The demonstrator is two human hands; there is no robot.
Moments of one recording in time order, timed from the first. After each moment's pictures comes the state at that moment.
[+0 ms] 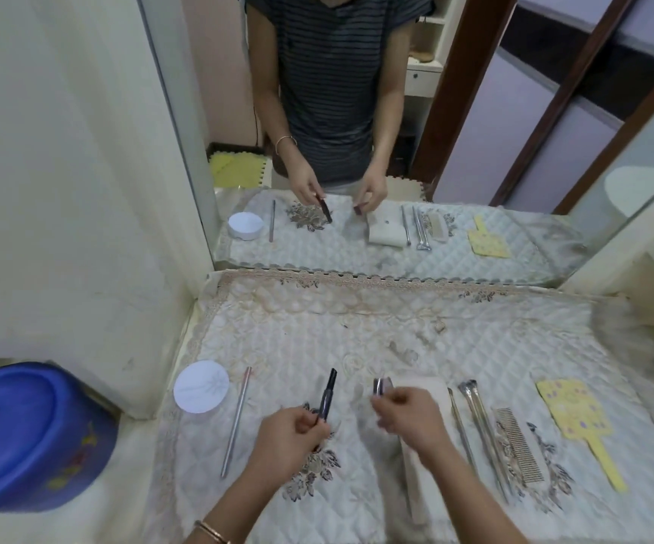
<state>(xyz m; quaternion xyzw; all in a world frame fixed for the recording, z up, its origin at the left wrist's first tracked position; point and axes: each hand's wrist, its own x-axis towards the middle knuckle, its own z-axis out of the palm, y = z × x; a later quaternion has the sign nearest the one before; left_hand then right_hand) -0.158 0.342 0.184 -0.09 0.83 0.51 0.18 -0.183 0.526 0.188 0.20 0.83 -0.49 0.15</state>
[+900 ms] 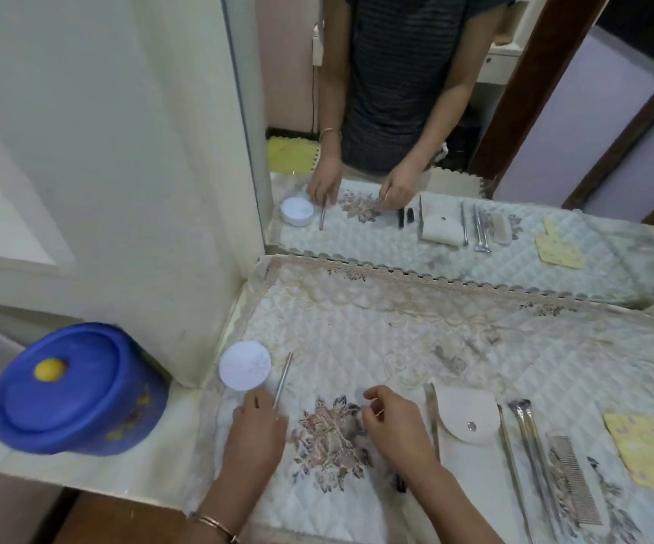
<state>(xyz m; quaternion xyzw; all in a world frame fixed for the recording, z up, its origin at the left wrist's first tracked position) -0.148 0.280 0.137 -0.13 0.96 0.23 0.09 -0.180 0.468 0.179 0.01 0.93 -0.33 0.14</state>
